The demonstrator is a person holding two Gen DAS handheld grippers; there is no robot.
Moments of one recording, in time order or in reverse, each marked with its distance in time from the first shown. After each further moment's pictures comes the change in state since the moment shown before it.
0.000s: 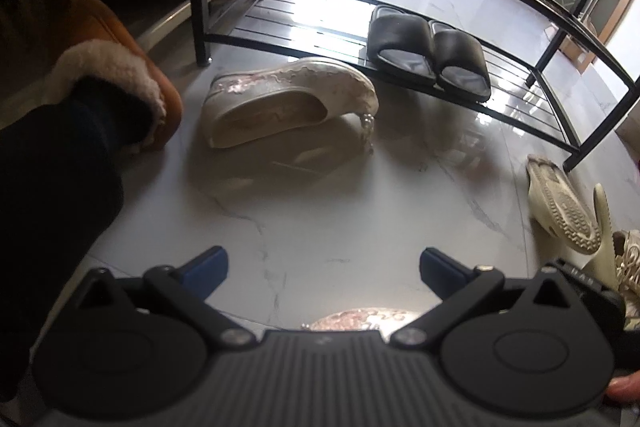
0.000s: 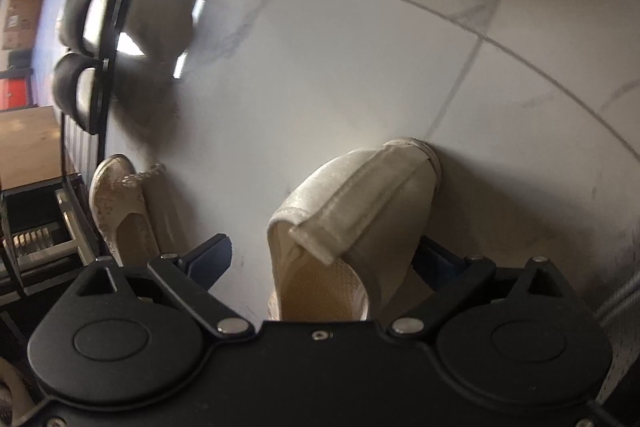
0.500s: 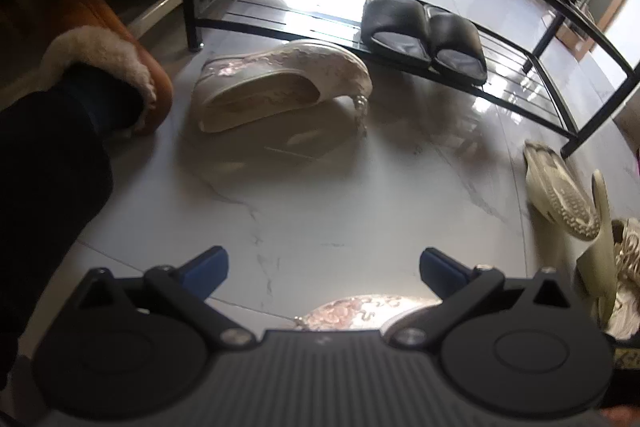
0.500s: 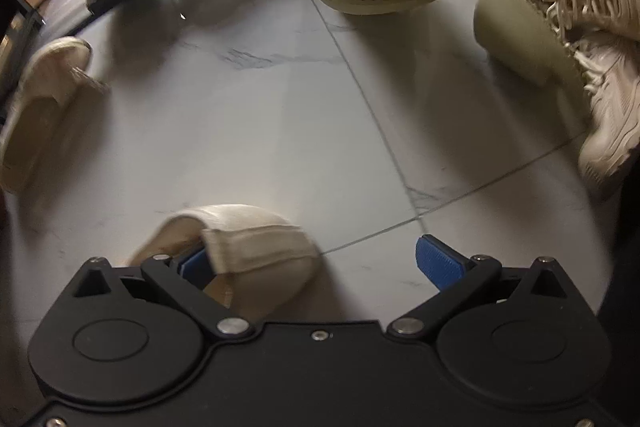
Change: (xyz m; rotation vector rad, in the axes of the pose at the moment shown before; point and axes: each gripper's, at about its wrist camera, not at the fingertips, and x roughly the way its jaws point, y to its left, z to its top) left arm 0.006 -0.005 -0.005 0.017 0.031 -0.002; right arm -0.008 0.031 -0.010 -0.722 -0.236 -0.412
